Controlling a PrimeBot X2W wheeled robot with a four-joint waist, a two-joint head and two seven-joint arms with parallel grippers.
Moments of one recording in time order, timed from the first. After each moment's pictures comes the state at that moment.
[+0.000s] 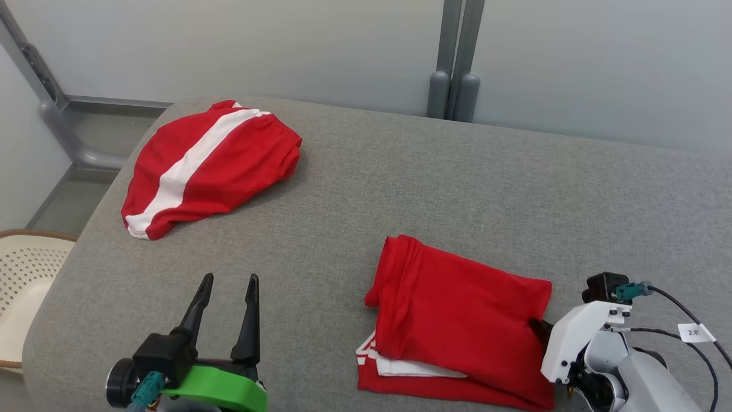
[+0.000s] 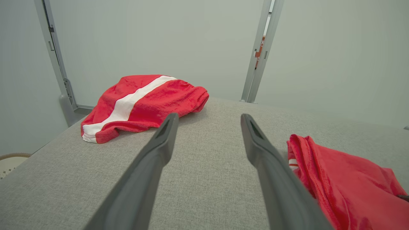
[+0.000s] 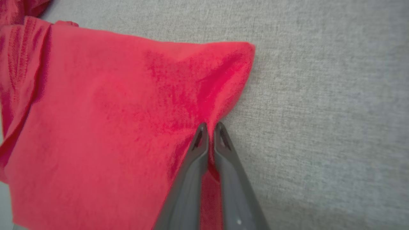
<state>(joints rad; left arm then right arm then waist) -0.02 0.10 -0.19 0.19 -0.29 -0.07 -0.26 -0.25 -0.14 0.13 0.63 0.55 0.13 0.34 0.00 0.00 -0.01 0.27</state>
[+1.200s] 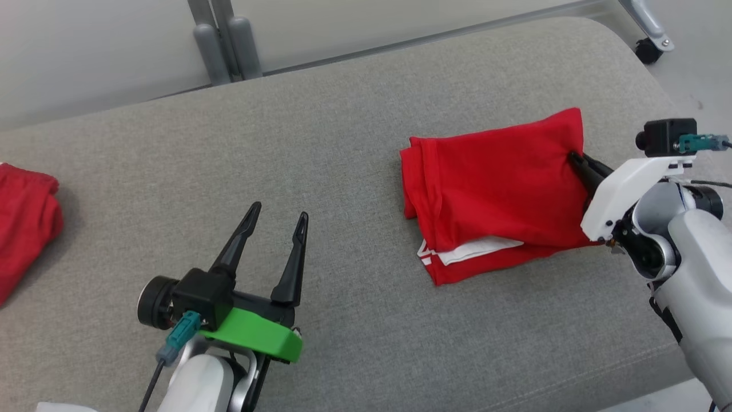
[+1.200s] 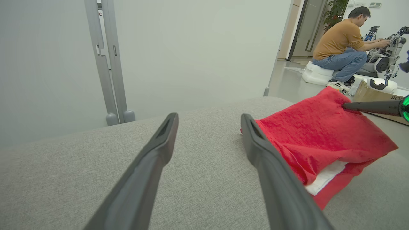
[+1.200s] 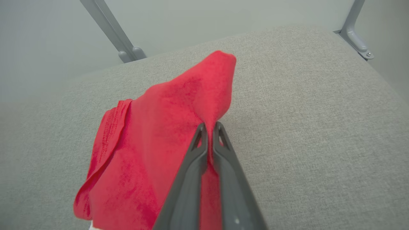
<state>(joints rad) -0.19 0.10 -0.32 0.13 -0.26 -0.09 -0.23 -0.61 -0.37 0.31 0.58 0.69 0.13 0.20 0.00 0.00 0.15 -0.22</state>
